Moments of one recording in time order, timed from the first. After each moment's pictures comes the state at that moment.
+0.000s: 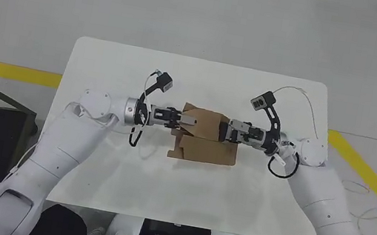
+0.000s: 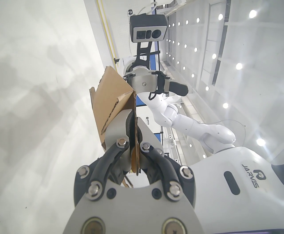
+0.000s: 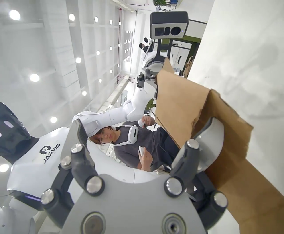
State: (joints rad) left arm 1.01 -1.09 -1.09 -1.34 -0.43 -0.32 -1.16; right arm -0.91 -1.17 0.96 -1.08 0.80 -0.50 1.32
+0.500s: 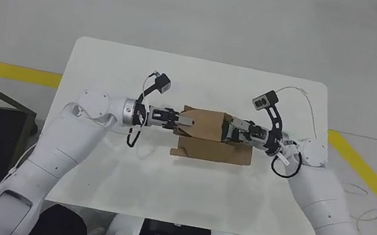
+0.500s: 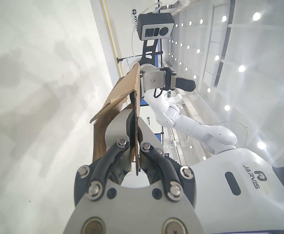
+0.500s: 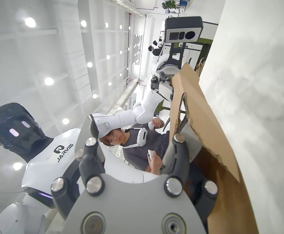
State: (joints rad) left arm 1.01 -1.09 -1.10 -1.33 -0.41 -0.30 -1.18; right arm -0.91 -1.18 0.98 -1.08 0.82 -0.47 1.35
